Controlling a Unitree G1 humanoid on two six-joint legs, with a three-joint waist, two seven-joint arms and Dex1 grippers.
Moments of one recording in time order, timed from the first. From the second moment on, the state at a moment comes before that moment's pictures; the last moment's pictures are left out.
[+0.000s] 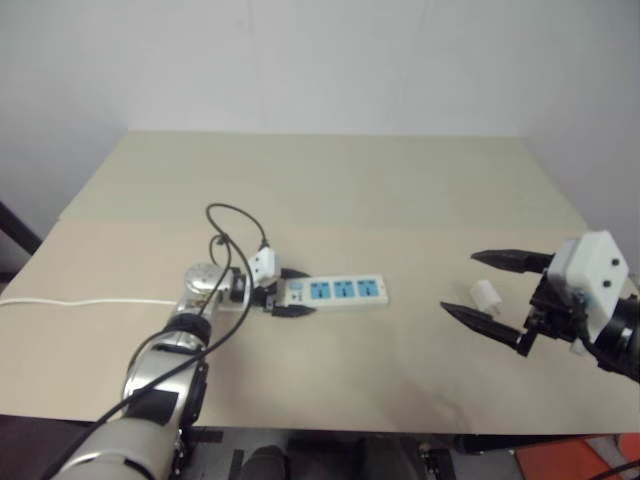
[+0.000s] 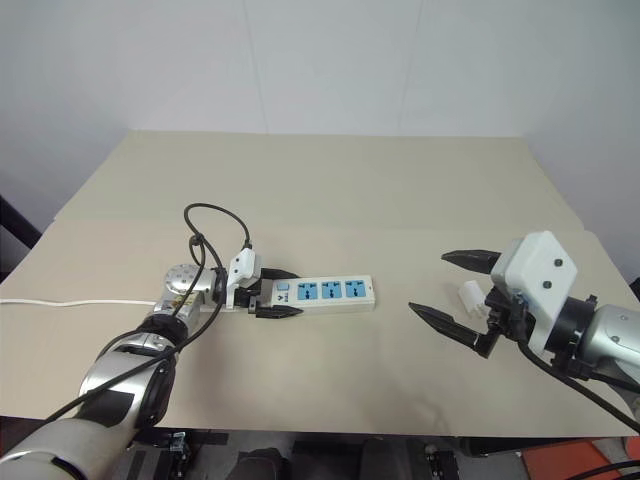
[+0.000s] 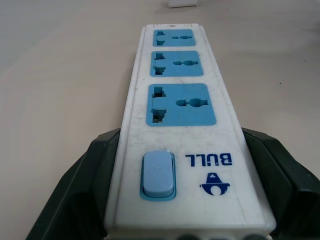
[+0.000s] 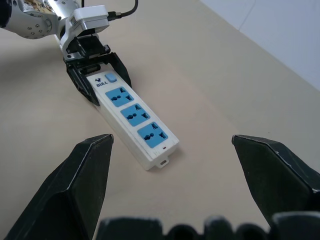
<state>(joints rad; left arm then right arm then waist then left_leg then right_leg) -0.88 0.32 -0.04 1.19 -0.05 -0.50 -1.46 0.08 -0.98 -0.56 -0.78 0.73 0.68 0.78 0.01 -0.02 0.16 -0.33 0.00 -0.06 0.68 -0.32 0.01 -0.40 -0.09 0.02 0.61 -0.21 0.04</state>
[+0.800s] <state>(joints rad) -0.79 0.26 -0.19 0.75 -0.02 -0.28 -1.45 -0.12 -1.08 -0.53 -0.59 0.83 0.93 0.65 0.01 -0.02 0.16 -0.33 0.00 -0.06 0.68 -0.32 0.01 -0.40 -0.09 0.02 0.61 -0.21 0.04</state>
